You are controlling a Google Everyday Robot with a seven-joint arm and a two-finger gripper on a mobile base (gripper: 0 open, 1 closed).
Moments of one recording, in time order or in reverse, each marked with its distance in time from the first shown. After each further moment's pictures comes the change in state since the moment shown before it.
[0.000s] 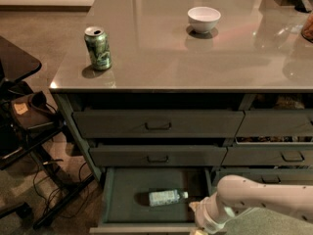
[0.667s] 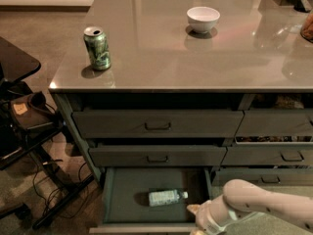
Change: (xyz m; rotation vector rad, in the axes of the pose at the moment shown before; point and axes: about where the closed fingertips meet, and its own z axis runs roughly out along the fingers) arm 0.003 0.004 0.026 -0.073 -0.123 0.037
